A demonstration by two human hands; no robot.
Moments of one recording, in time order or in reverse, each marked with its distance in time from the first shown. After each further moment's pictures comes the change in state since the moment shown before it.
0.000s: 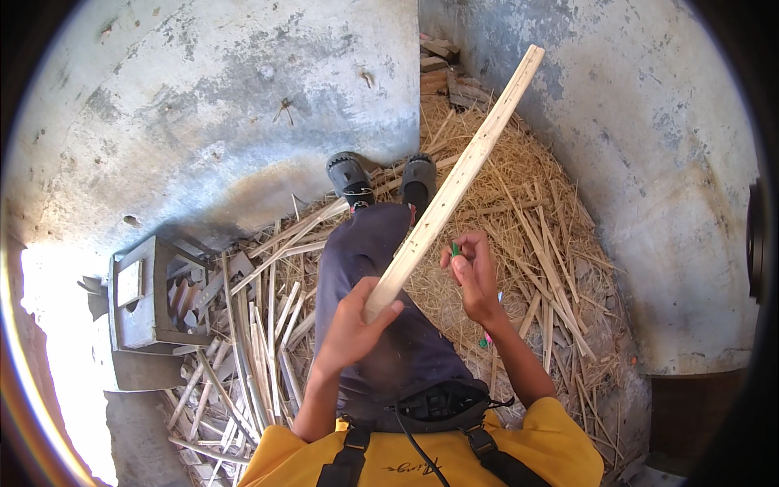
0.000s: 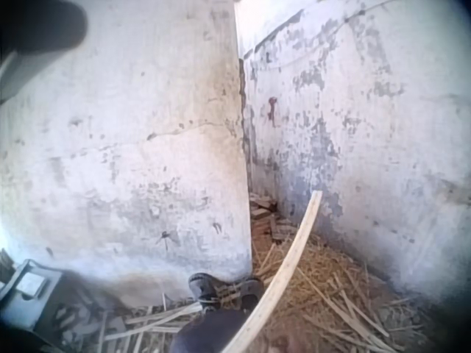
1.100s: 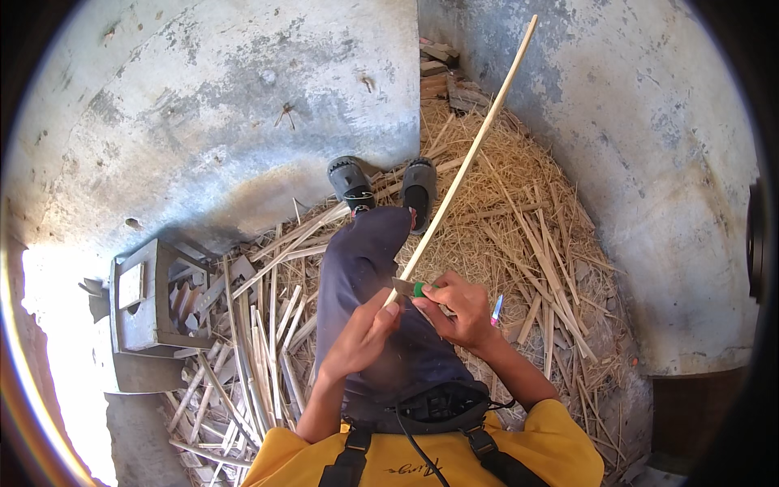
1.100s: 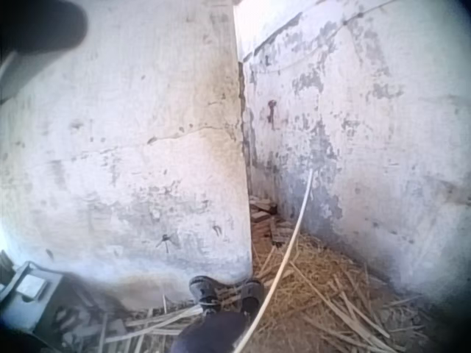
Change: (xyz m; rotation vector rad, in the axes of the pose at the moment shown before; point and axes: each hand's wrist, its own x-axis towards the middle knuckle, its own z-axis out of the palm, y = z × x) left_hand -0.008 0.000 0.002 -0.290 -0.246 -0.149; right_hand -0.017 -0.035 0.028 -0.532 -0.066 -0.499
